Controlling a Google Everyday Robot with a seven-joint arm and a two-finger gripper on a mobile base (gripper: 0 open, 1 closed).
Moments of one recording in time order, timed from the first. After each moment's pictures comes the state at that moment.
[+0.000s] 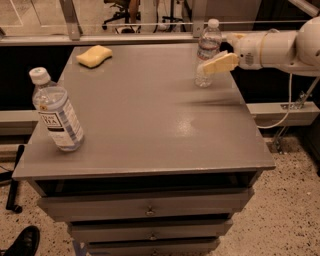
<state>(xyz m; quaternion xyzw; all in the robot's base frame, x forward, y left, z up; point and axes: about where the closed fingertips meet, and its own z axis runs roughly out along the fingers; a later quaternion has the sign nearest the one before) 0.733 -0.185 0.932 -0.39 0.71 0.21 0.55</state>
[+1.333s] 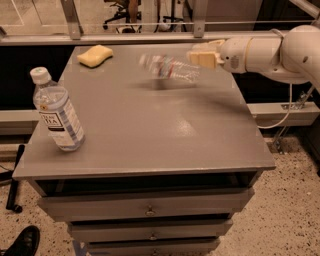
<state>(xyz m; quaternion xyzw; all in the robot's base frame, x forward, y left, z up) 0.719 -0.132 0.934 -0.38 0.68 0.27 0.57</state>
